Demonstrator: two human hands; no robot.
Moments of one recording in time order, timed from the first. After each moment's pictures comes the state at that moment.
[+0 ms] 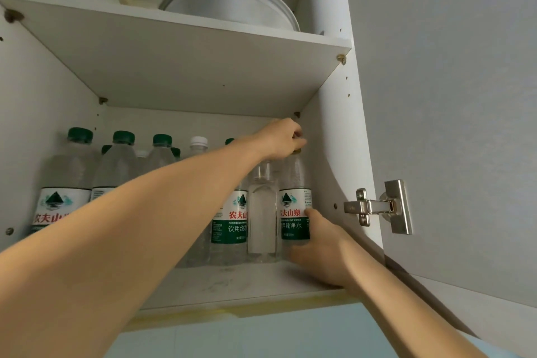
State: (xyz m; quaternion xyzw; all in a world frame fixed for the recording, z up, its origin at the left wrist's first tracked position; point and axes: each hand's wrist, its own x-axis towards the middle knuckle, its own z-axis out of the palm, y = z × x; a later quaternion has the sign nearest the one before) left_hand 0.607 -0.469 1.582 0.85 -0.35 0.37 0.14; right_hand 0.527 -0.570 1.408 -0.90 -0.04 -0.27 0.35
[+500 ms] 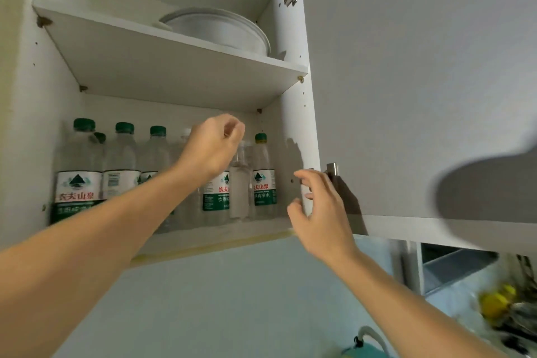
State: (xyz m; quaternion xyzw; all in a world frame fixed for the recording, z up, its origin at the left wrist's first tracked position) left_hand 0.470 -0.334 1.495 0.72 -0.41 0.41 0.39; right_hand 0.384 -0.503 1.372 -0.77 -0.03 -0.58 0.27
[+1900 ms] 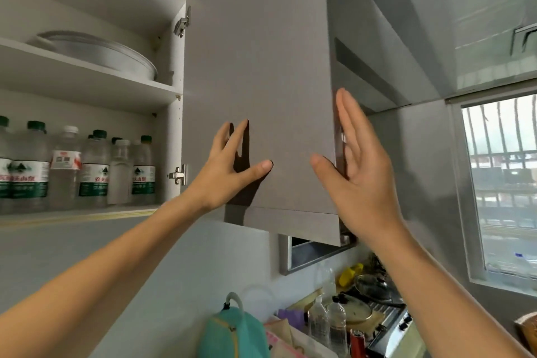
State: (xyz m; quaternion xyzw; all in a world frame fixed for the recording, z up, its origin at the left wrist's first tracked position) left_hand 0.192 -0.495 1.428 0.64 -0.57 0.23 0.46; right_hand -0.019 -0.601 1.397 -0.70 -0.17 -0.63 0.27
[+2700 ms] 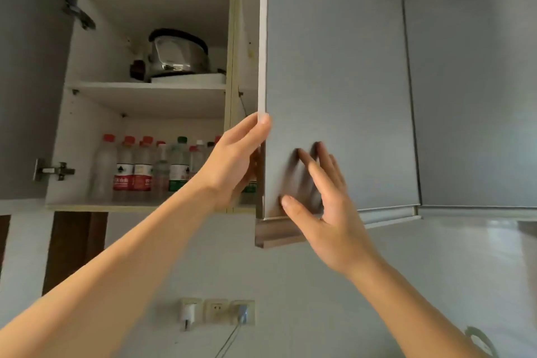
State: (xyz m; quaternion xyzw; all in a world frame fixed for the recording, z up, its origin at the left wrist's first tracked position) left_hand 0.196 -0.166 1.442 0.65 -0.42 0.21 0.60; right_hand 0.193 -0.342 1.363 -0.72 -0.34 -0.46 0.39
